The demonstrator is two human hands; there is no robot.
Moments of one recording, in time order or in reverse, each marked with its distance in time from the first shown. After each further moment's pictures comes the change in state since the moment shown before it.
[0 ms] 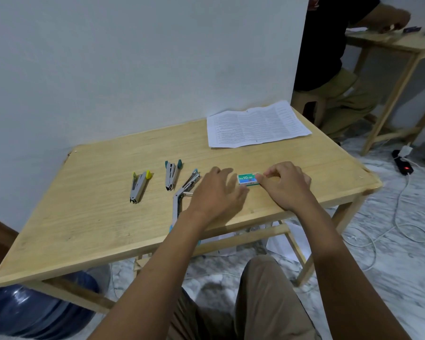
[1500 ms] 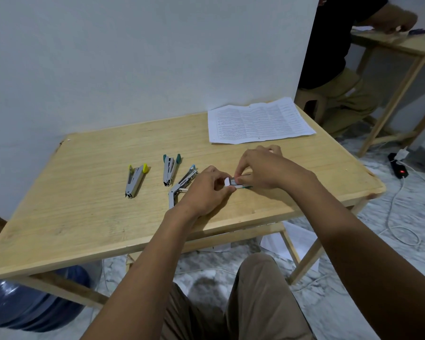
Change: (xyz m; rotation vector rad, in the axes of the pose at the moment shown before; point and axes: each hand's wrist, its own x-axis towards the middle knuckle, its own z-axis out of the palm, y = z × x) left_hand 0.009 -0.026 -0.005 -0.206 -0.059 0.077; right_hand 0.042 -0.046 -0.001 -0.410 -0.346 -0.369
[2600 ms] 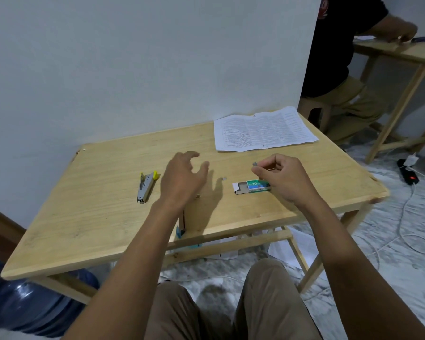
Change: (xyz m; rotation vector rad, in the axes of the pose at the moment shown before) left_hand -0.004 0.005 -0.057 0.121 0.368 -0.210; right_hand -0.046 -0.002 0.002 1.056 0.408 0.180
